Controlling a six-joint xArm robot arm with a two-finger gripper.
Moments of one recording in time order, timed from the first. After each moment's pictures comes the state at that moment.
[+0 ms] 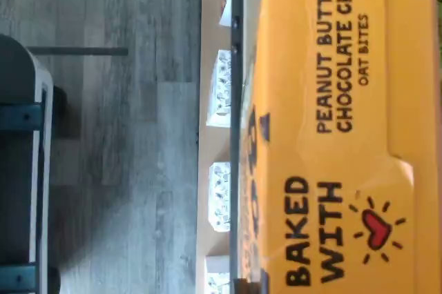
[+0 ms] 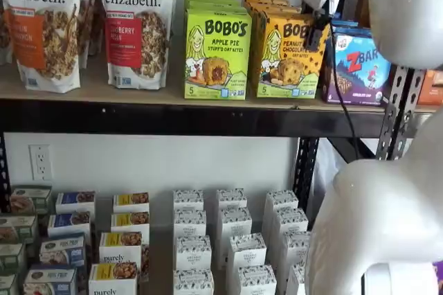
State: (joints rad) arm -0.15 -0.22 -1.55 0.13 1.68 -1.69
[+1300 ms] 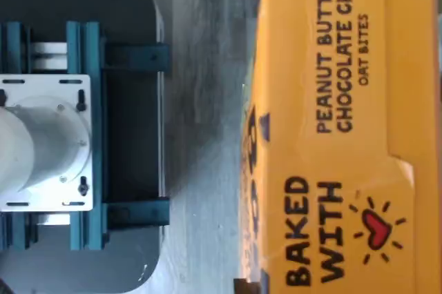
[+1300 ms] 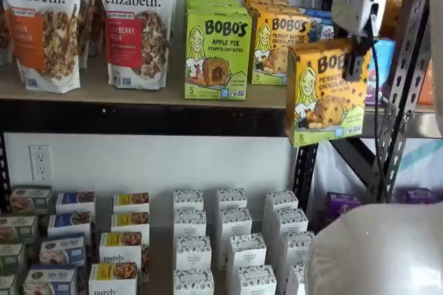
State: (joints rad) arm -0.11 -0.66 -1.21 -0.03 1.82 -1.69
